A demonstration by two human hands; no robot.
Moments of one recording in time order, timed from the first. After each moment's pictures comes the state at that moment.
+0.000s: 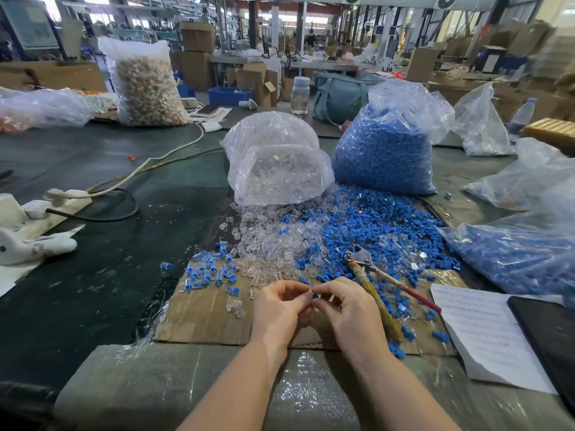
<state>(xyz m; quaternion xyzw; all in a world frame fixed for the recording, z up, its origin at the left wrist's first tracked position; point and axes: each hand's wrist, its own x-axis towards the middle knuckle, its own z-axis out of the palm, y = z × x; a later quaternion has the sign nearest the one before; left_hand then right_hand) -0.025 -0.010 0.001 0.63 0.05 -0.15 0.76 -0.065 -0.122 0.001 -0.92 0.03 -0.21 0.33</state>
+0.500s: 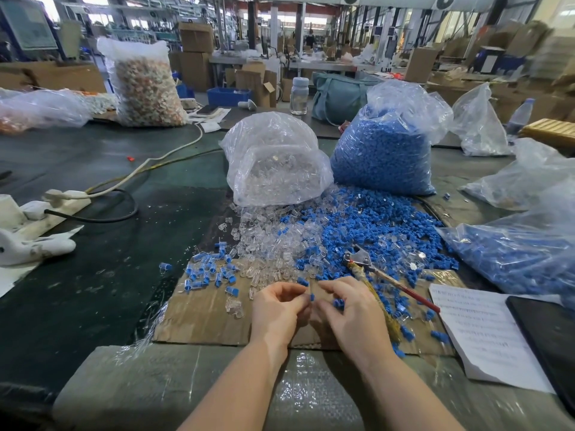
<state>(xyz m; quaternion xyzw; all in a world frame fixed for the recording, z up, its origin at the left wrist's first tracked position) -0.024 -0.012 -0.003 0.62 0.08 -0.14 0.77 -0.065 -0.129 -0.004 -0.93 0.05 -0.21 0.30</state>
